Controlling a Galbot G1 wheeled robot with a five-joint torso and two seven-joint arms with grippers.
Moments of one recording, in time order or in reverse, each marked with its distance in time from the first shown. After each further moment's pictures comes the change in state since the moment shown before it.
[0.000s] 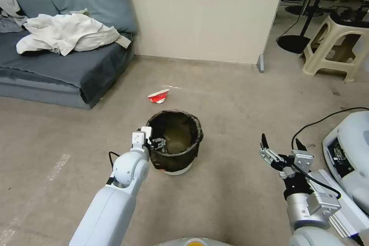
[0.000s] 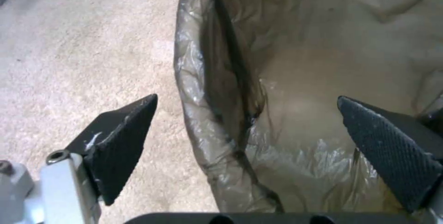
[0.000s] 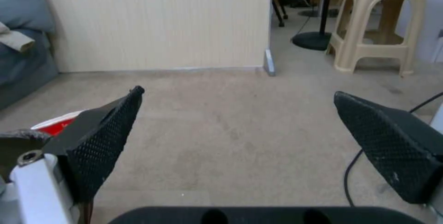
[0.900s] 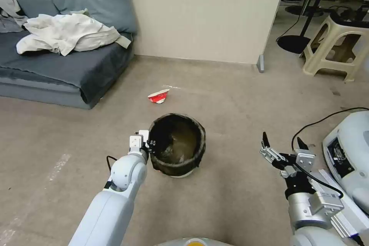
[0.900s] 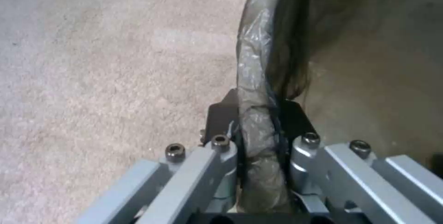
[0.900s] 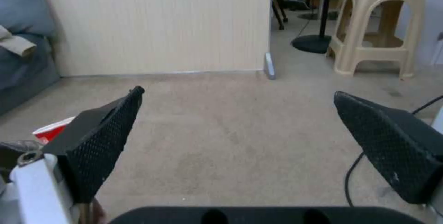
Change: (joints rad) left arm 0.027 -0.002 -0.014 0.000 -0.011 -0.002 0.001; right arm -0.001 0.003 0.000 0.010 0.002 0.002 -0.002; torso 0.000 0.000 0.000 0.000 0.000
